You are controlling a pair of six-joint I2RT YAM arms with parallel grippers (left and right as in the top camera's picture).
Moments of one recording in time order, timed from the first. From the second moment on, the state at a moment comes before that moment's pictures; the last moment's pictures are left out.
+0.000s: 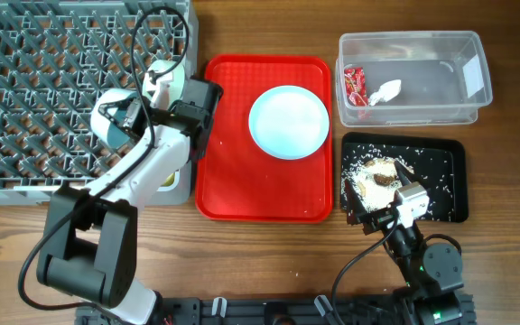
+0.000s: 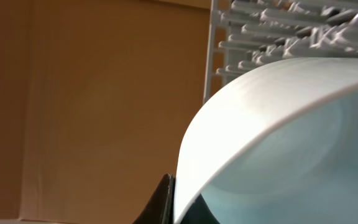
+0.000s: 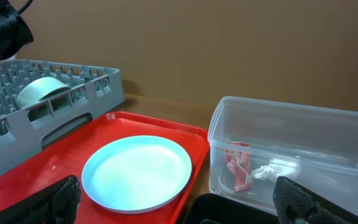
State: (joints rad) left arm -0.33 1.74 1.09 -0.55 -1.50 0.23; right arm 0.25 0.02 0.01 0.00 -0.09 -0.01
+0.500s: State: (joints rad) left arm -0.39 1.74 1.06 -0.57 -1.48 0.18; right arm 0.25 0.02 0.01 0.00 -0.09 -0.01
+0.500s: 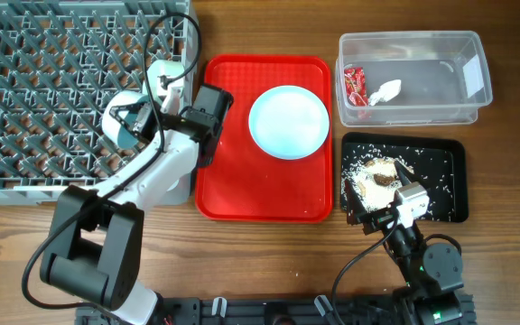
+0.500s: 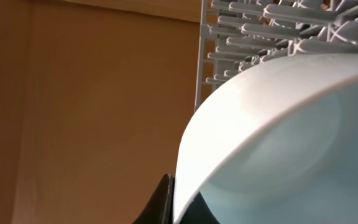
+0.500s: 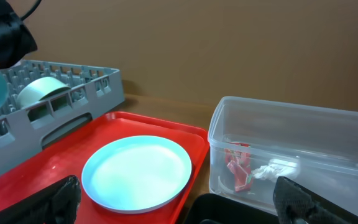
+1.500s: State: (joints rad) left arm -0.39 1.74 1.05 -0.54 -1.54 0.26; right arm 0.25 0.02 0.01 0.00 -0.09 -0.01
